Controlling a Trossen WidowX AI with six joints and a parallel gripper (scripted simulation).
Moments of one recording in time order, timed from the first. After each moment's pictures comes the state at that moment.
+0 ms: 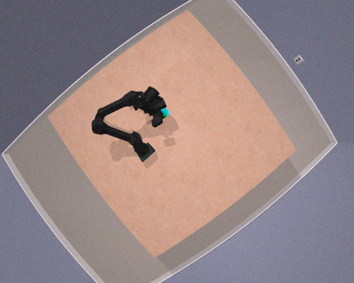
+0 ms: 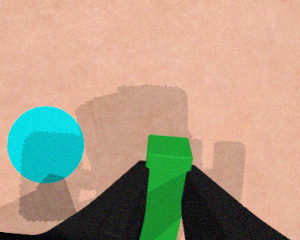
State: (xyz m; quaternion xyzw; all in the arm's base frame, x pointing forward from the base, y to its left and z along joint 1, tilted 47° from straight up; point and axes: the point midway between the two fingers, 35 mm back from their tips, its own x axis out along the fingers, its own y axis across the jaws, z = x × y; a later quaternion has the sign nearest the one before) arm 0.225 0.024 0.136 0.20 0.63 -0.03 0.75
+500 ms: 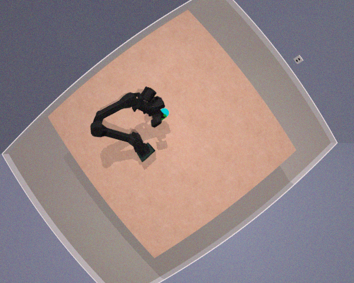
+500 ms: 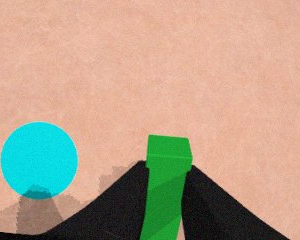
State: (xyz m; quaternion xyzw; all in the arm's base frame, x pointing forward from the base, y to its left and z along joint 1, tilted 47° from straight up) arm 0.225 0.024 0.135 0.20 0.59 -0.06 0.78
